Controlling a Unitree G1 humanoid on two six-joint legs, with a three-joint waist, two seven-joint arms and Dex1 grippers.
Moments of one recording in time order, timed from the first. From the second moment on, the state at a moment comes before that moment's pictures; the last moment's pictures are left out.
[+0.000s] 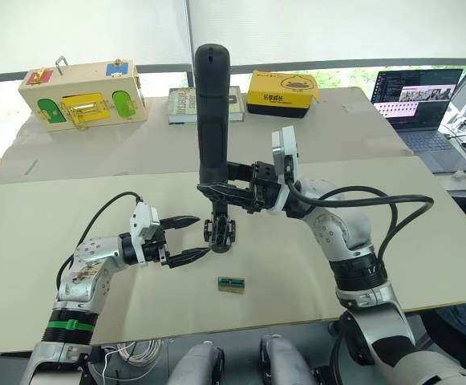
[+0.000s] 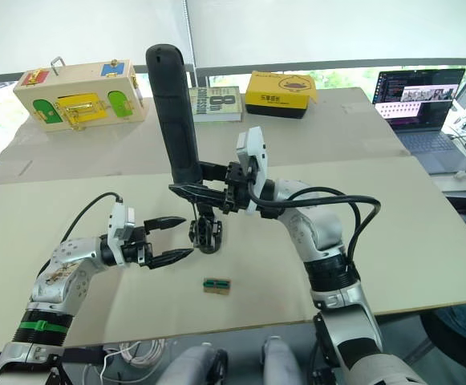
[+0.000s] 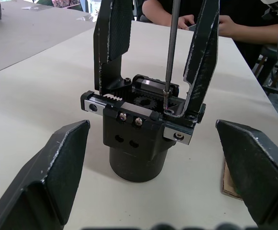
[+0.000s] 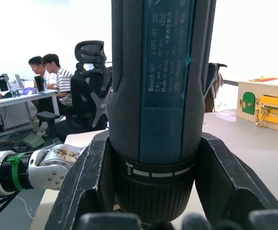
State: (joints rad) left arm -0.30 0.55 0.02 0.12 -0.47 0.14 -1.21; right arm -0.74 -0.21 0.11 0.02 0.55 0.41 1.02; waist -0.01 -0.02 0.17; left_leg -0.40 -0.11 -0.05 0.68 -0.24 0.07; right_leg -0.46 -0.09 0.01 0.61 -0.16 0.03
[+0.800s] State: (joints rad) left arm -0.29 0.55 0.02 0.12 -0.45 0.14 -1.21; right arm -0.74 -0.21 0.11 0.02 0.55 0.41 1.03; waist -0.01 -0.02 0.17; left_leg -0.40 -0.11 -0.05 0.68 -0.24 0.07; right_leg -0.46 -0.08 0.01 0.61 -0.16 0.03
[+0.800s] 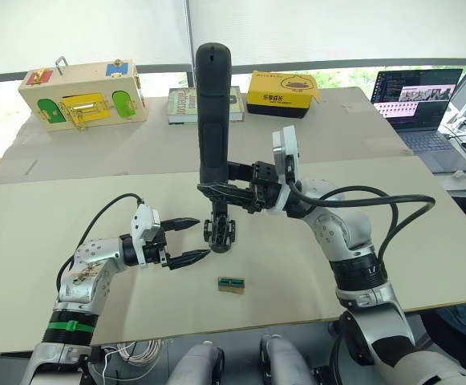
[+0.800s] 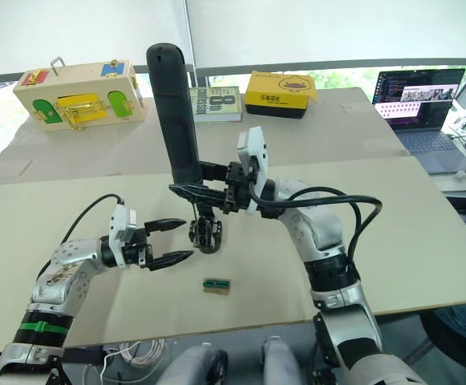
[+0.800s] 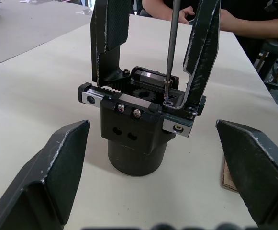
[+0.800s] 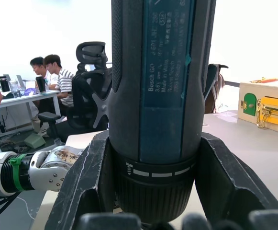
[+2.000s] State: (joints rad) left arm -0.28 0.54 0.02 0.12 -0.43 0.13 -1.21; right arm -0.74 -0.20 0.11 0.03 0.53 0.40 1.05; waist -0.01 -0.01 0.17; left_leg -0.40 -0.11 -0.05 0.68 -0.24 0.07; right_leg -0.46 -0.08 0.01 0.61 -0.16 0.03
